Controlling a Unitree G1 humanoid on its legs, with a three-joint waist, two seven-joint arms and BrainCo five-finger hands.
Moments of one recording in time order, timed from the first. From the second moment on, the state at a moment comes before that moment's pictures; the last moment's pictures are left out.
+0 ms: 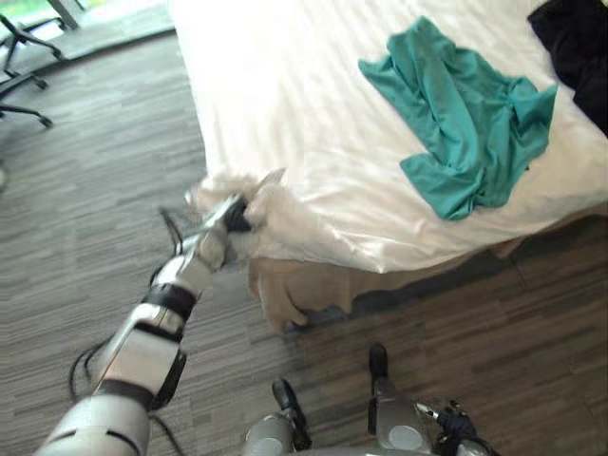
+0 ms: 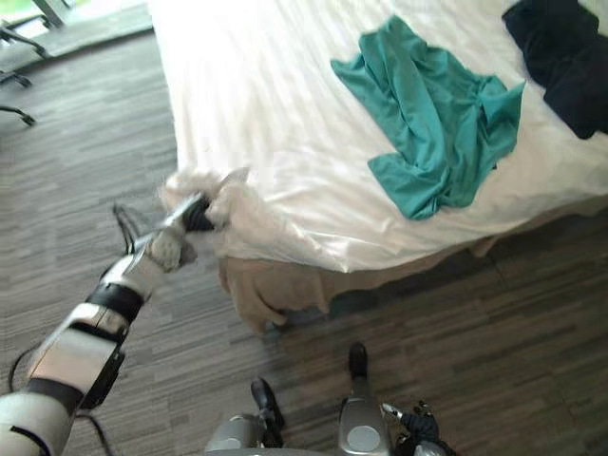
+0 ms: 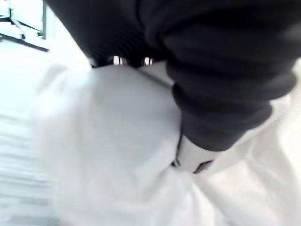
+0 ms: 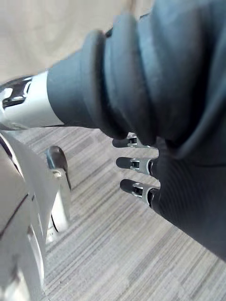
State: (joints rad) left arm -0.50 0.51 -0.29 0.87 0.38 -0.16 0.00; right arm 0.09 -0.14 -0.22 1.04 0.19 -0.07 -0.05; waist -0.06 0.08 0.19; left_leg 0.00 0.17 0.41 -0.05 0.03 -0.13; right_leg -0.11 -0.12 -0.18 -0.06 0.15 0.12
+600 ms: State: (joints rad) left arm 0.24 0.45 0.32 0.66 0.14 -0.07 -0.02; right arm 0.18 -0.17 -0.43 1.01 0.23 -0.03 -0.01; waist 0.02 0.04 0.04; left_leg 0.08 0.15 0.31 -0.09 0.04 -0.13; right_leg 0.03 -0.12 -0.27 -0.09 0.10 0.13
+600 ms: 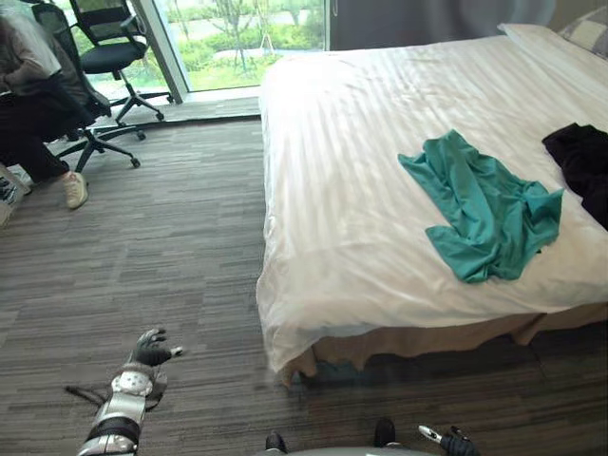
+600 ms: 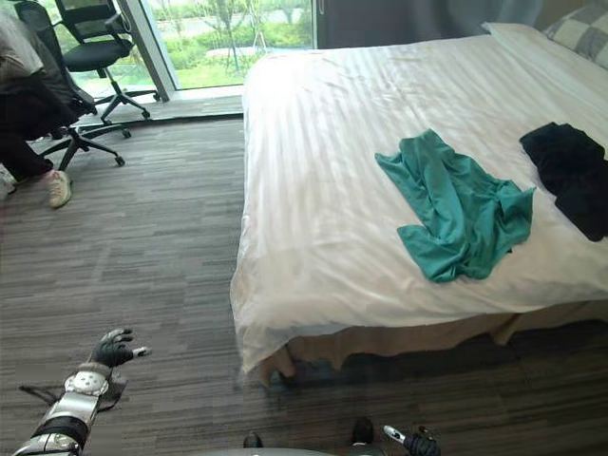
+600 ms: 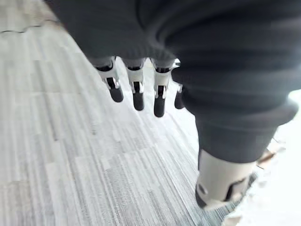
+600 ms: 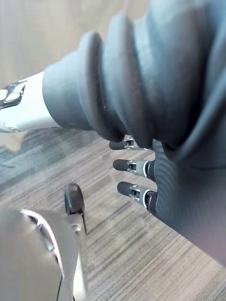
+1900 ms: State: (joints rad) left arm -0.15 0.09 0.23 0.77 -0.21 -0.14 0.18; right arm -1.14 -0.04 0.07 0.84 0.23 -0.17 -0.24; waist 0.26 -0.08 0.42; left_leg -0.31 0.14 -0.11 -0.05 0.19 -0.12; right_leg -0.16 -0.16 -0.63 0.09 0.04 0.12
